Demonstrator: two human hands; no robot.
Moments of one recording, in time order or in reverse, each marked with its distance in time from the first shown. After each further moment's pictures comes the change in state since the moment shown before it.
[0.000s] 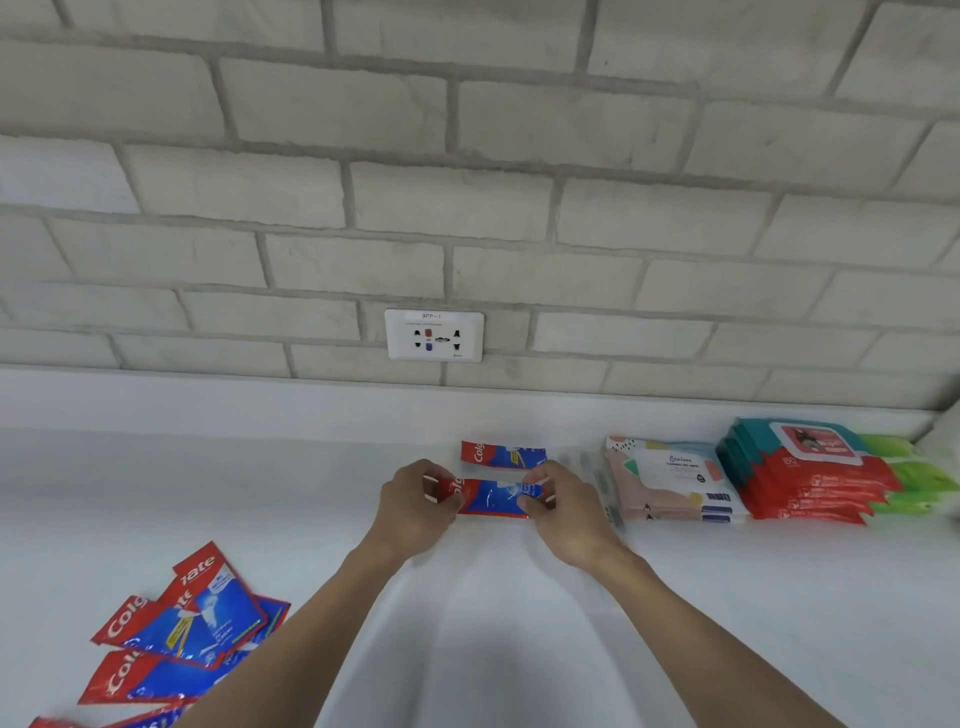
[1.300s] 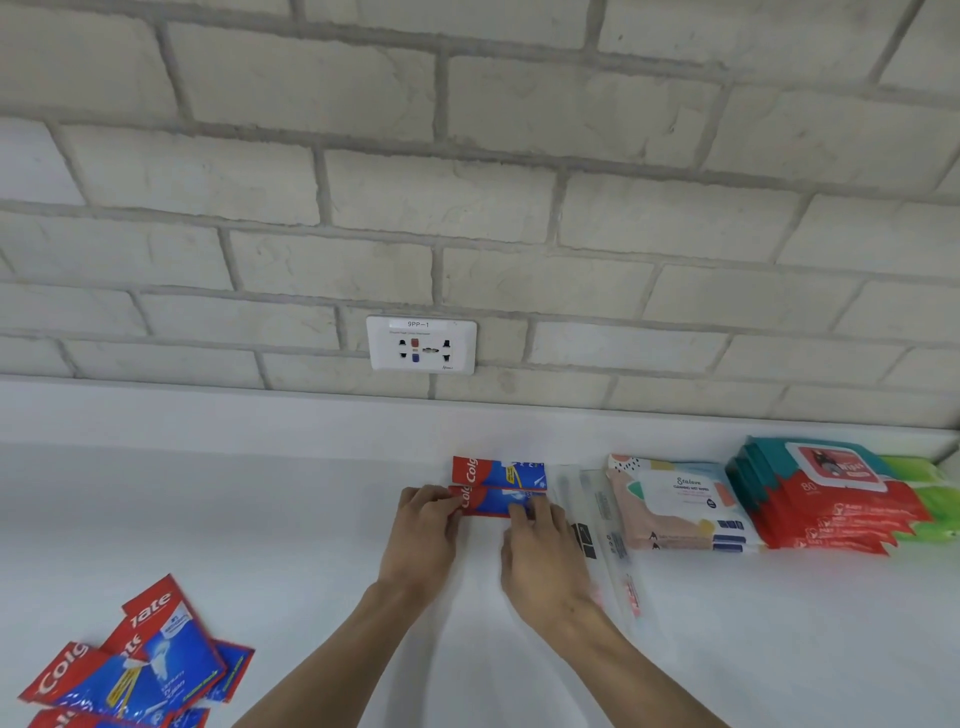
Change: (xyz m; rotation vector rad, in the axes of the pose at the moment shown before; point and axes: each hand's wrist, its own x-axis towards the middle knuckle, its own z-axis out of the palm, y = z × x) left_hand 0.030 -0.030 0.053 0.258 0.158 0.391; right_hand 0.008 0.020 0.051 -0.696 0.139 -0.163
